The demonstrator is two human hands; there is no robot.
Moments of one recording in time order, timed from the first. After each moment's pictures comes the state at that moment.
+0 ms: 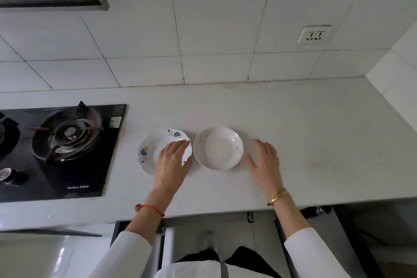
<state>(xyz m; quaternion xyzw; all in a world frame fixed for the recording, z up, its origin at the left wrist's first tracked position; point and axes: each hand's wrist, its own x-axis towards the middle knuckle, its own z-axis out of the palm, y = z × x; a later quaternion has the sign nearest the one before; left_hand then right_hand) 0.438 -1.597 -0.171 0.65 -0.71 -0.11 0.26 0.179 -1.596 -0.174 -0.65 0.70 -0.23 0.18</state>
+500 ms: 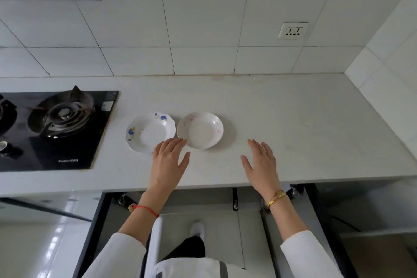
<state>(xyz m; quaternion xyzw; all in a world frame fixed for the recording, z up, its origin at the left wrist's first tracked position) 0.379 -1.510 -0.165 0.64 -0.72 -0.04 0.26 0.118 -1.509 -0.169 -0.68 0.70 -0.18 0.16</state>
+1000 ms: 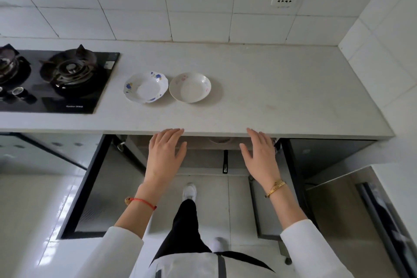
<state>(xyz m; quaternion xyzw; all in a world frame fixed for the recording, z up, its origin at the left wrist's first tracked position) 0.304 -1.339 -0.168 0.67 -0.69 -0.04 0.28 0.043 -1.359 -0.162 -0.71 0.65 -0.20 0.17</state>
